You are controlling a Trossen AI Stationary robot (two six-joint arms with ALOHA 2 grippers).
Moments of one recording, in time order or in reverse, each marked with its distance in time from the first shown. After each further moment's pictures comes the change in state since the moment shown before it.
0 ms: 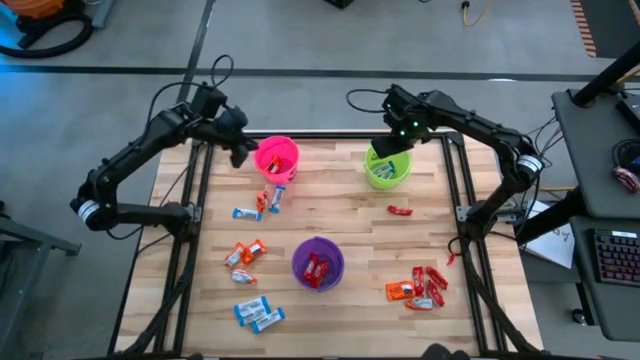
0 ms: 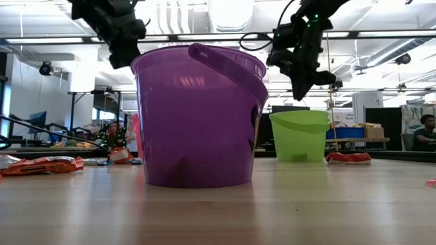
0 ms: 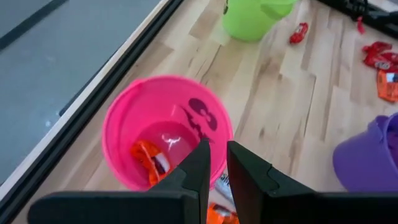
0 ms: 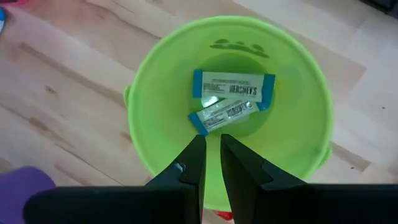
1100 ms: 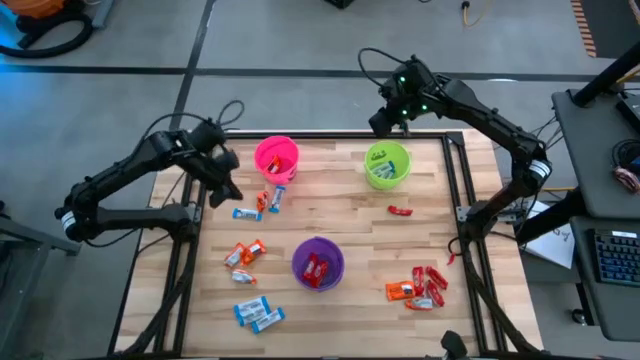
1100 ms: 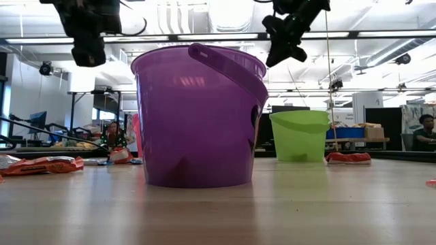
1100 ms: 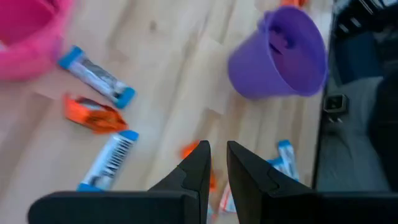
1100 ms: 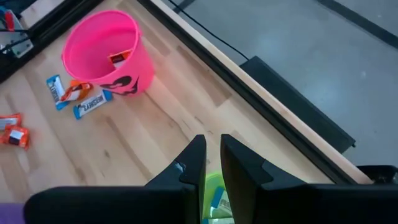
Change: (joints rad) left arm -0.258 -0.190 -0.115 -0.339 0.128 -0.187; right arm 0.011 -0.067 0.168 0.250 -0.018 -0.288
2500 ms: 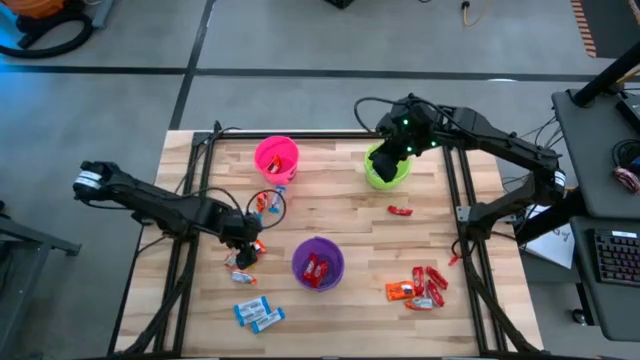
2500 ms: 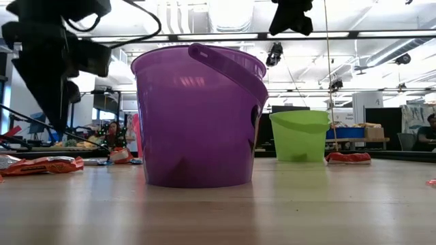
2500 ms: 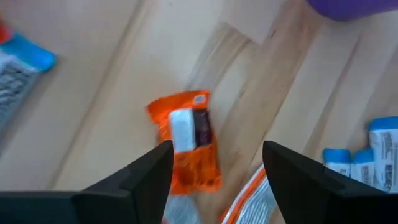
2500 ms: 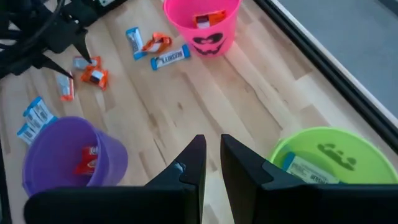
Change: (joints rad) left arm -0.863 0.187 -0.373 0.498 -0.521 -0.797; right arm 0.372 -0.147 -0.031 -0.120 0.089 0.137
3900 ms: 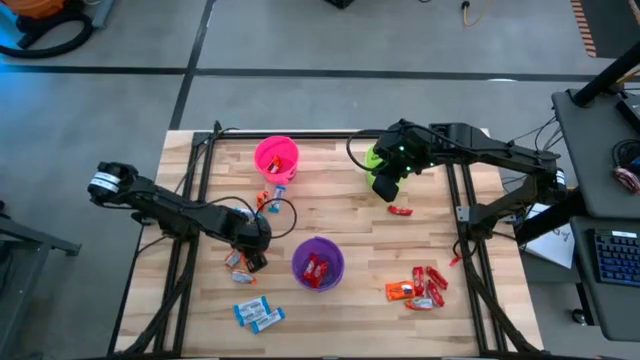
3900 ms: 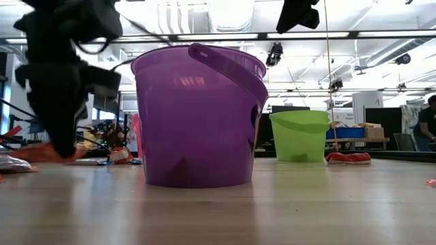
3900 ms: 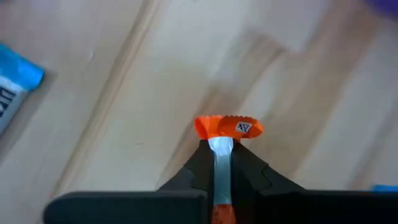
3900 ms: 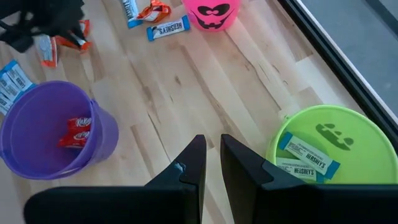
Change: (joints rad) left arm -0.015 0.183 0.013 0.088 -0.071 -0.011; right arm 0.161 -0.004 -0.020 -0.070 0.150 0.036
